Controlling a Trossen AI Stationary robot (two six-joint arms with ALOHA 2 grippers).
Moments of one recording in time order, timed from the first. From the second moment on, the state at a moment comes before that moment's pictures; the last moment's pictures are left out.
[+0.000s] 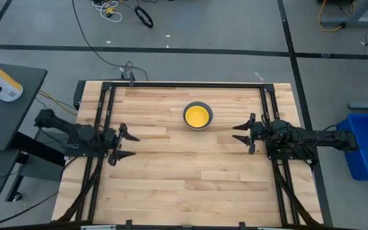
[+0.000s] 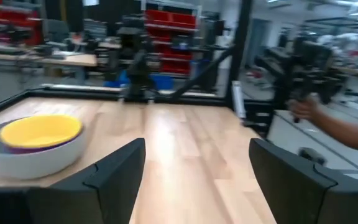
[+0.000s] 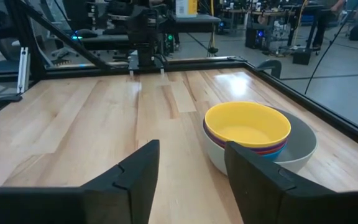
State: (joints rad) left arm -0.42 0.04 0.01 0.06 -0.29 -0.12; right arm -0.06 0.17 0.01 0.01 0.05 0.03
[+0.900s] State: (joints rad) left arm -0.05 0.07 0.01 0.02 -0.01 -0.12; right arm 0.00 0.17 0.01 0.05 -0.01 0.03
